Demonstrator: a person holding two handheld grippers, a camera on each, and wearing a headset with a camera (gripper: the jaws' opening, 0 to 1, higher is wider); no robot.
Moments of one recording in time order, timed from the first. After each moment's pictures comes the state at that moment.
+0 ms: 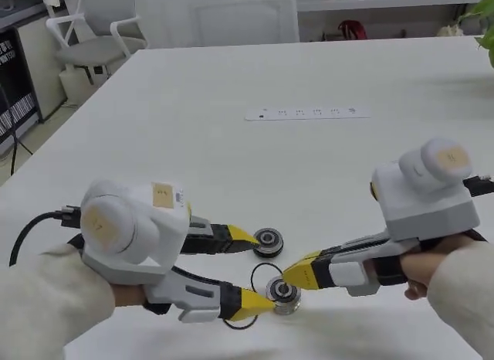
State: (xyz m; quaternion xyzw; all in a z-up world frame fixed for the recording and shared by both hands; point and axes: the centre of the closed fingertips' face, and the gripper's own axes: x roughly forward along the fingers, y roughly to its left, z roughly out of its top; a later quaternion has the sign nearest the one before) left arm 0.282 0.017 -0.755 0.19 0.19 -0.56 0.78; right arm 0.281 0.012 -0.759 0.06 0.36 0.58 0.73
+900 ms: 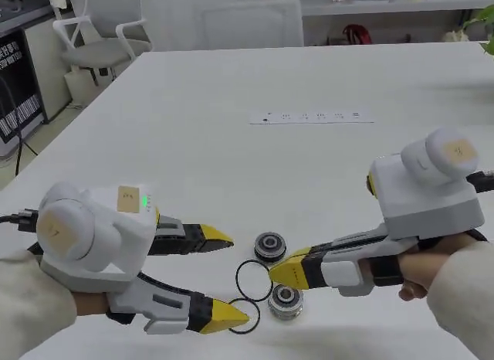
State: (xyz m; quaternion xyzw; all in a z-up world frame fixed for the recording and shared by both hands) left arm 0.275 0.046 -0.750 0.20 0.20 -0.54 0.79; right arm 0.269 0.028 -0.736 0.06 0.34 0.61 0.72
